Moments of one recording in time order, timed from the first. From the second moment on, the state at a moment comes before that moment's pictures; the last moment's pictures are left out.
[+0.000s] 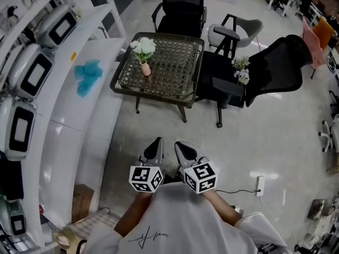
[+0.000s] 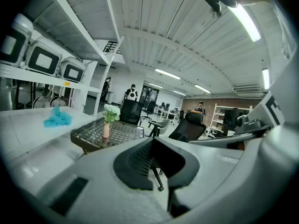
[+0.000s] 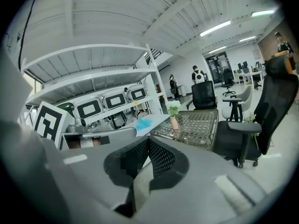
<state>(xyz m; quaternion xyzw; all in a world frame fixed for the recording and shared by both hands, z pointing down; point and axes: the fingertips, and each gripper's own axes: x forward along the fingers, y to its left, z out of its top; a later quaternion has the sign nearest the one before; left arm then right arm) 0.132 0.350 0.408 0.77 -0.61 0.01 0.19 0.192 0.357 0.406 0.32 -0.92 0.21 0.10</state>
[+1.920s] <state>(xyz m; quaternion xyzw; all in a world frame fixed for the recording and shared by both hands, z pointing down) 0.027 0.232 0.424 0.73 -0.64 0.02 0.22 0.110 0.225 0.435 0.33 -0.91 0.21 0.16</state>
